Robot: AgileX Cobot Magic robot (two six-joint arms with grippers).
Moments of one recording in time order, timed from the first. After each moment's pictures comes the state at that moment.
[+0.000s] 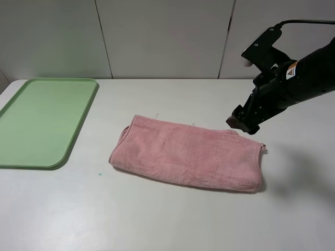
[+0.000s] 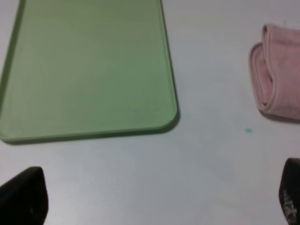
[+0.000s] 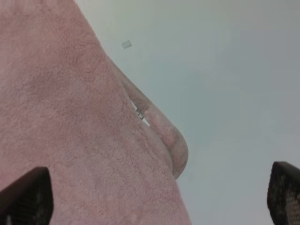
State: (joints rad) left arm -0.21 0.00 -0.49 0.14 1.06 -0.11; right arm 0.40 1.42 -0.77 0.00 0.41 -0.48
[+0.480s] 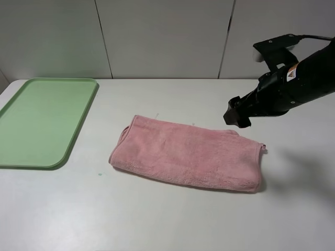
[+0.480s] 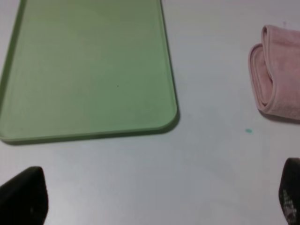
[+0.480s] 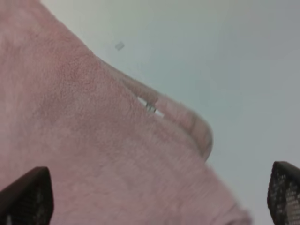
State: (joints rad) left arm -0.21 -0.01 -0.49 0.14 1.06 -0.11; right arm 0.40 1.42 -0.77 0.00 0.46 -0.02
